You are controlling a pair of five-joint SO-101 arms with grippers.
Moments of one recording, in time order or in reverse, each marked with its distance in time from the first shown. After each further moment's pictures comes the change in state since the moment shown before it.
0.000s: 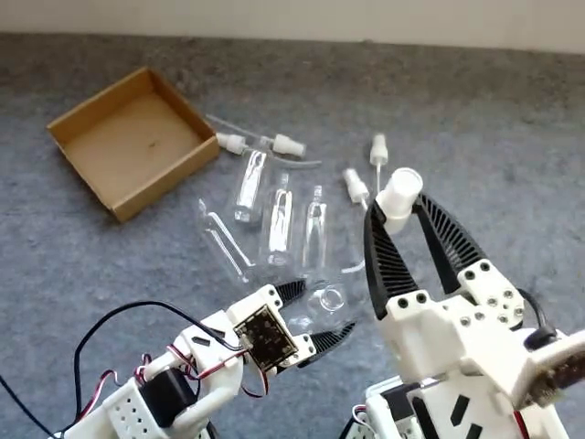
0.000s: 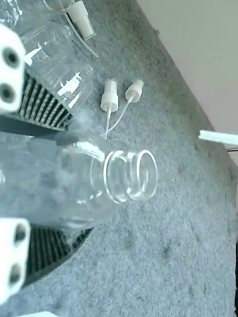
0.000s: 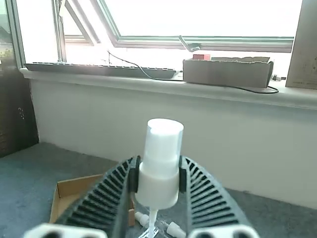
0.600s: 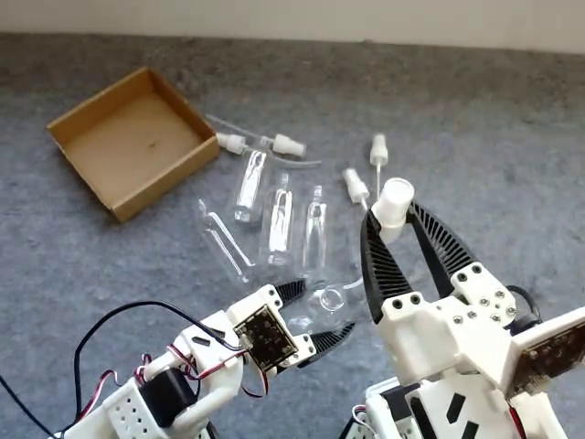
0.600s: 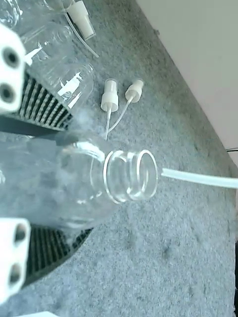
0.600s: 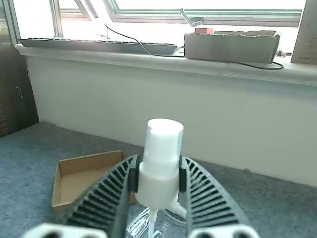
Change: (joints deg) left arm 0.0 0.0 0.0 0.0 0.0; right arm -0.1 -0.1 -0.1 4.9 0.0
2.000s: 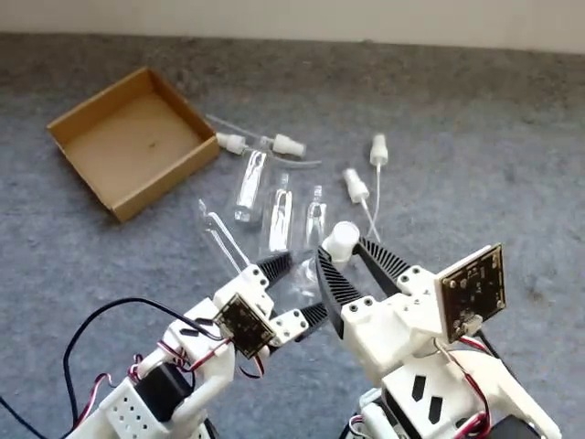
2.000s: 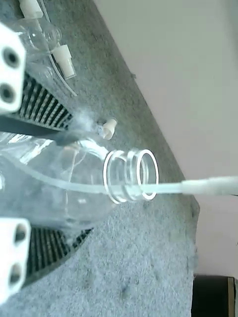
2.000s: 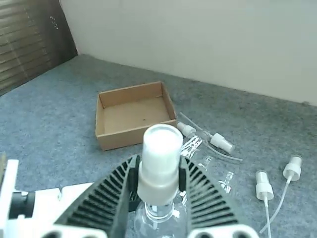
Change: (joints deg) left arm -6.9 0.0 0.0 -8.7 0.0; right arm -10.5 0.0 8.0 8.4 -5.7
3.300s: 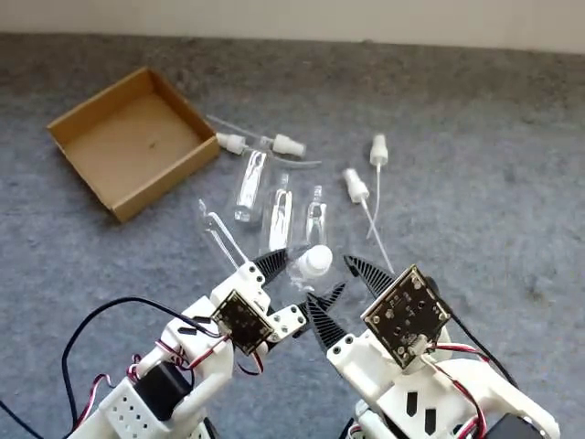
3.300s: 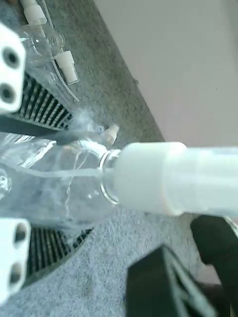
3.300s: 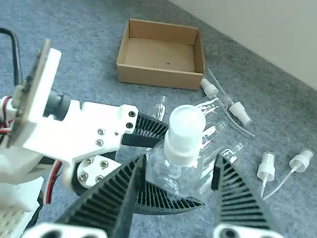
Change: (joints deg) left arm -1.3 0.0 0.0 -0.1 0.1; right arm -8.4 -0.3 0.4 11.6 13.6
